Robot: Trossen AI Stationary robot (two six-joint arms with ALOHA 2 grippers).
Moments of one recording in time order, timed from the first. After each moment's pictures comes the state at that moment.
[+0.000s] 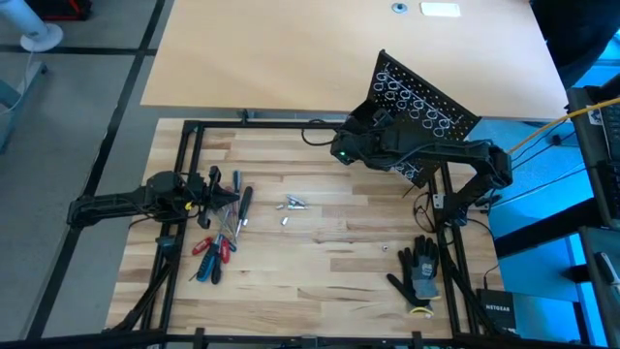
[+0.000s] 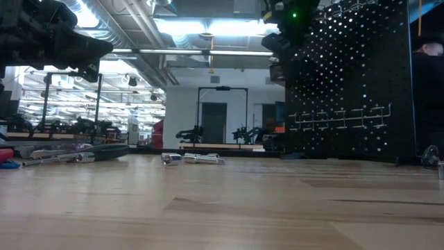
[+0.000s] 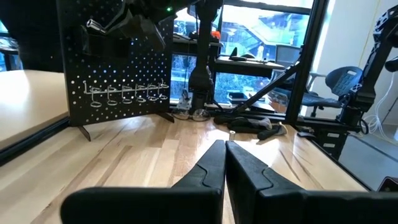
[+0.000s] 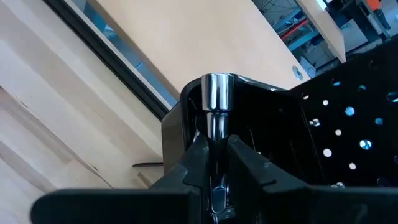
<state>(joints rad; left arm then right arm) 0.14 0.02 0.01 0.06 0.15 -0.10 -0.18 1.61 1.49 -0.99 0.90 0.30</state>
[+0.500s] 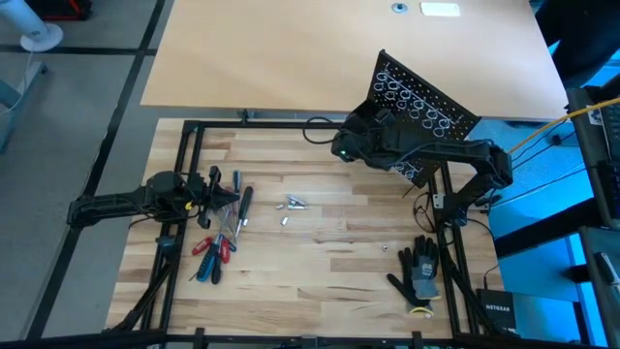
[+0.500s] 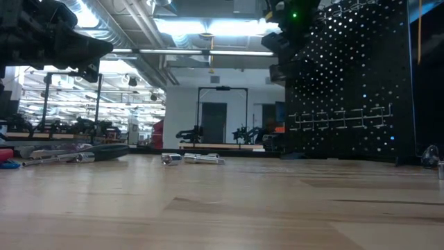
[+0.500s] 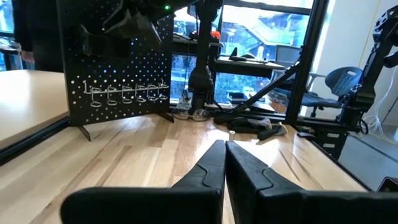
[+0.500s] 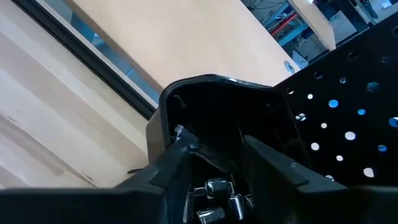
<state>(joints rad) 0.14 0.02 0.01 0.06 0.14 -0.10 -0.18 1.61 1.50 -1.00 0.94 0.36</state>
